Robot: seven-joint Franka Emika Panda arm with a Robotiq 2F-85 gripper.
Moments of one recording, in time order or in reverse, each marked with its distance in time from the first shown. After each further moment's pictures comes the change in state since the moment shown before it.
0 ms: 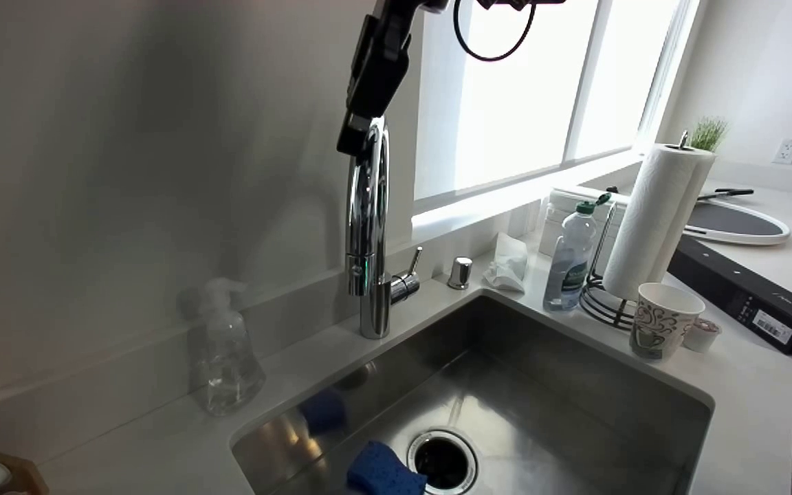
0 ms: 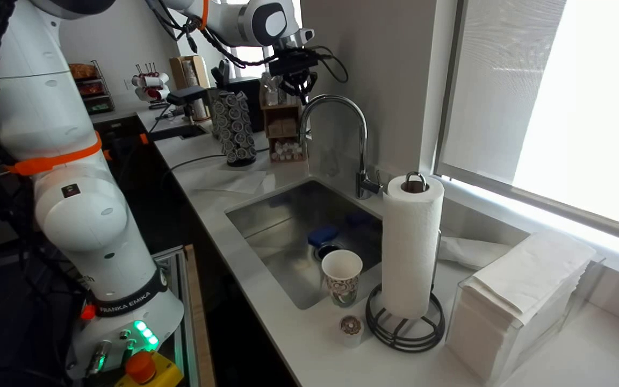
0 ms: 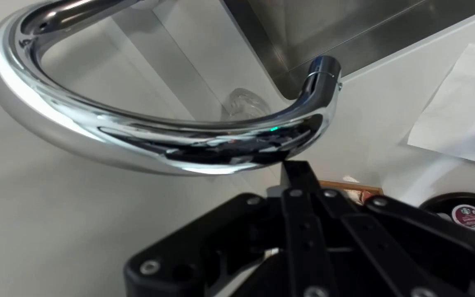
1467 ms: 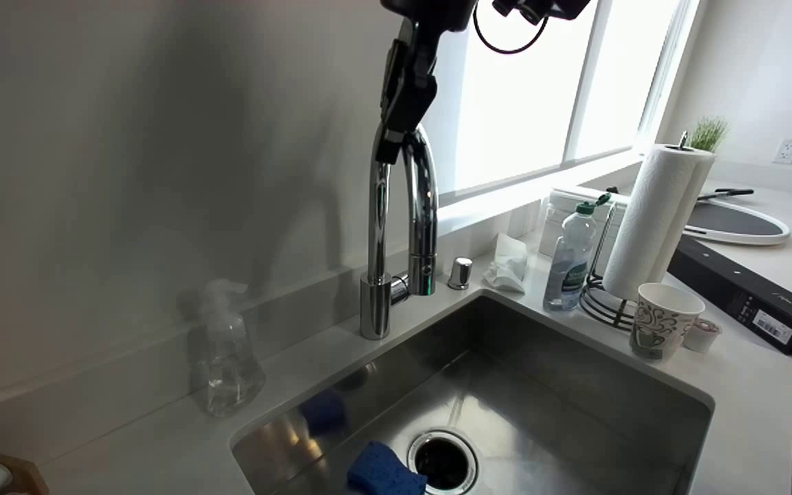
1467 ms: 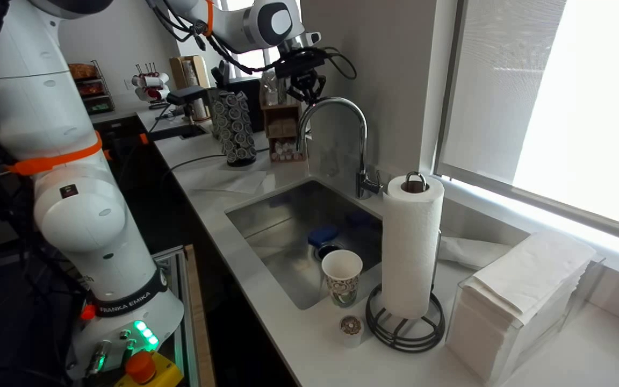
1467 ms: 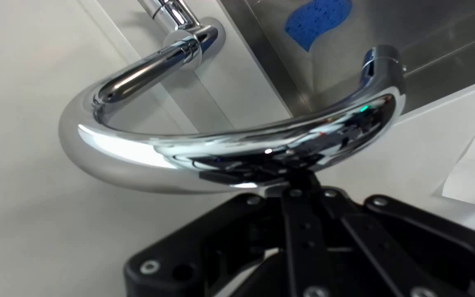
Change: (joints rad) arm -0.023 -0.004 -0.021 -0.015 -0.143 -0.042 0.066
